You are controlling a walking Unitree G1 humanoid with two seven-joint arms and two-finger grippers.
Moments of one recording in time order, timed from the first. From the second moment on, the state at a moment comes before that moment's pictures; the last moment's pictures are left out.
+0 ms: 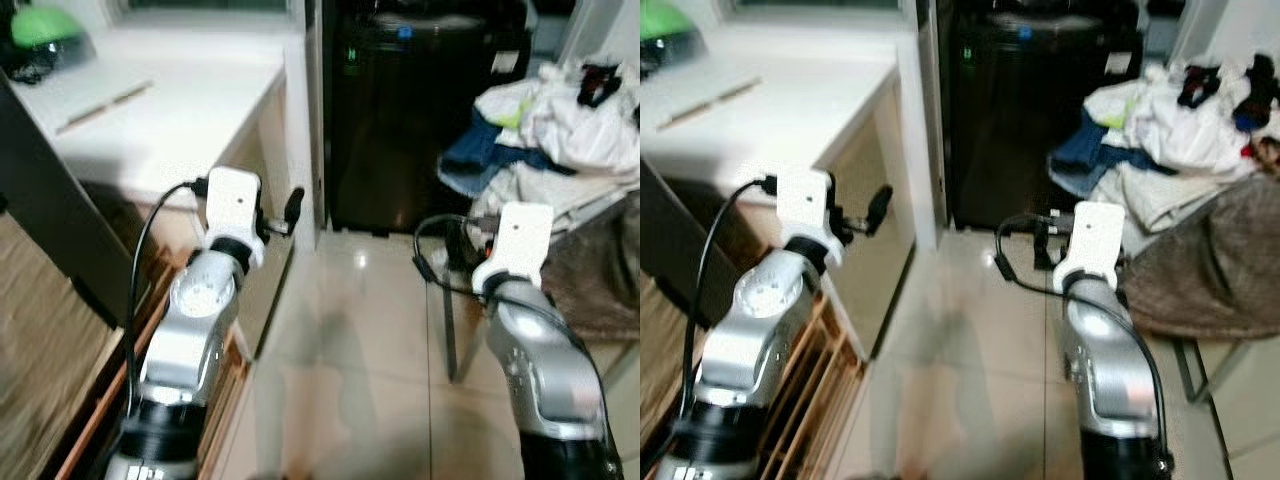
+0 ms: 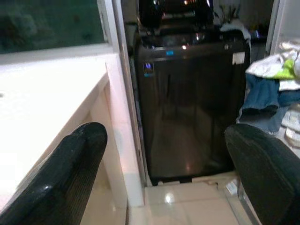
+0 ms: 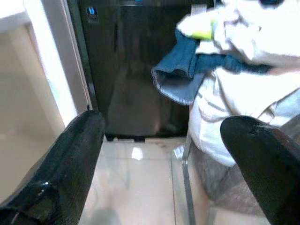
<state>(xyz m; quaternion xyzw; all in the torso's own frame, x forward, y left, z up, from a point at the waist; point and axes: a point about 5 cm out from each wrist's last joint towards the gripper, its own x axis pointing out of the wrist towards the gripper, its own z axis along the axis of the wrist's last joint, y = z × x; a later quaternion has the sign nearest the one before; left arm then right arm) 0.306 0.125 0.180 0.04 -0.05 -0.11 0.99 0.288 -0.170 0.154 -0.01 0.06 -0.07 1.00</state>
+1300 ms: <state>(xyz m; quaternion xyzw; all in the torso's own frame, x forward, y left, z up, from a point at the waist) 0.316 0.135 0.192 0.05 -0.04 -0.13 0.99 0.281 -0.155 0.150 0.06 0.07 -0.06 0.99</state>
